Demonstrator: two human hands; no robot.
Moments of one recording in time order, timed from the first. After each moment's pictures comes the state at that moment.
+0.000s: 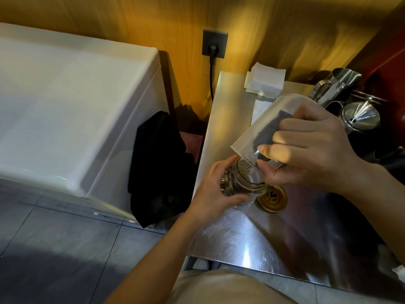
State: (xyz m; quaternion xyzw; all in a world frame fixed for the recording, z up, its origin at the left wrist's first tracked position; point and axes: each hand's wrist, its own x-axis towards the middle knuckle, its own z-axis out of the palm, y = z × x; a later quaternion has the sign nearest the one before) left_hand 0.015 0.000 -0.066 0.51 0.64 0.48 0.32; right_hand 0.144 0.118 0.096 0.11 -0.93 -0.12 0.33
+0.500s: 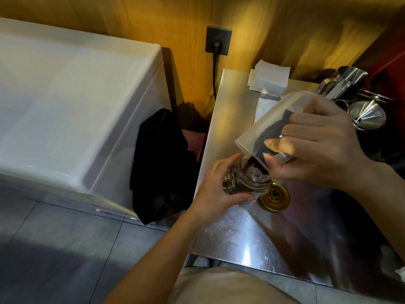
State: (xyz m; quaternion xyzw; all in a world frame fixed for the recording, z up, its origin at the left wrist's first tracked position) left_hand 0.014 0.000 -0.066 0.52 0.64 0.47 0.31; right_hand 0.146 0.120 0.095 0.08 -0.93 -0.11 0.33
